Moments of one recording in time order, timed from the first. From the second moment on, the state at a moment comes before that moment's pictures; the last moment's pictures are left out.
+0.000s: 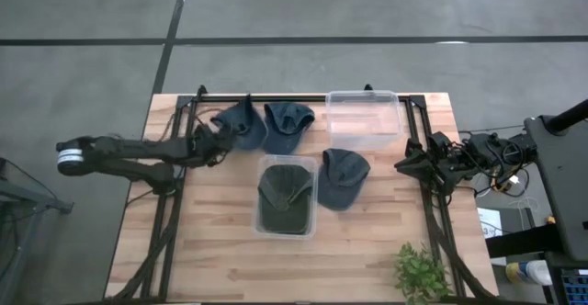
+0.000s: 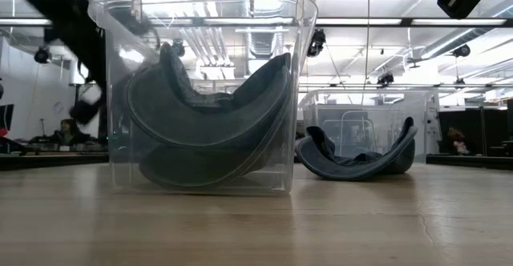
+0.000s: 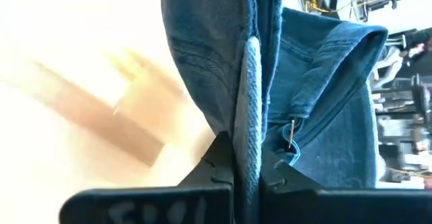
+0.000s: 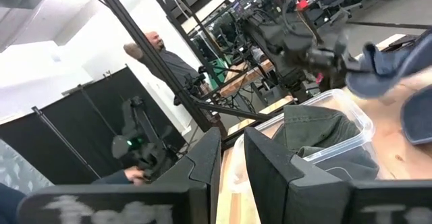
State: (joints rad) left arm 0.25 1.00 0.47 -0.29 -0.68 -1.82; right arm 0.32 0.19 0.47 -0.17 0.16 0.64
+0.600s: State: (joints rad) left arm 0.09 0.92 1.07 -0.11 -0.76 -0.64; right arm 0.32 0.19 0.47 -0.18 0.16 0.56
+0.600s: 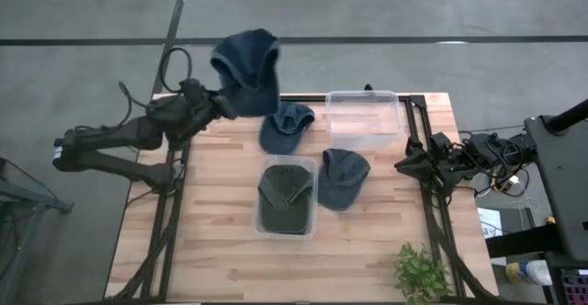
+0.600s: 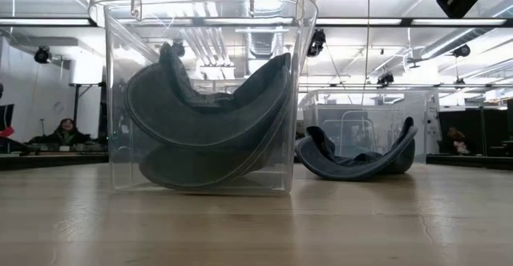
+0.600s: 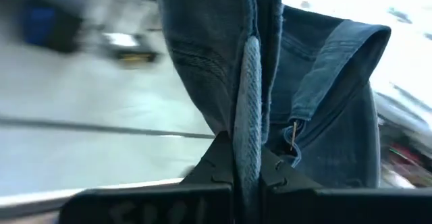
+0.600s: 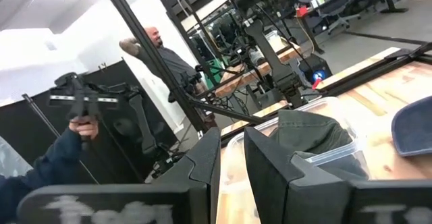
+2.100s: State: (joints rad) left arm 0.08 1.11 0.83 0.44 -0.47 -0.73; right arm 0.32 0.19 0.47 -0.18 0.16 0.55
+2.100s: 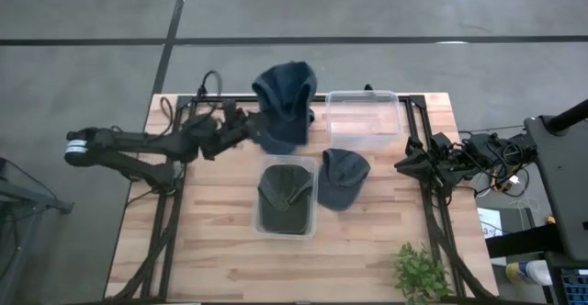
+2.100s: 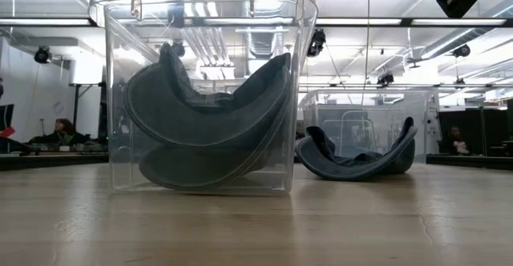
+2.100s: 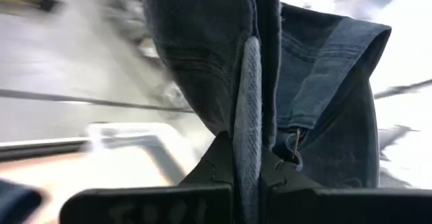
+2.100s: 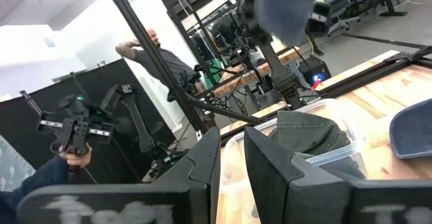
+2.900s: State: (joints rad) left arm 0.08 1.86 1.74 -0.05 -0.75 -0.59; right arm 0.32 0.20 0.52 -0.09 0.56 0.28
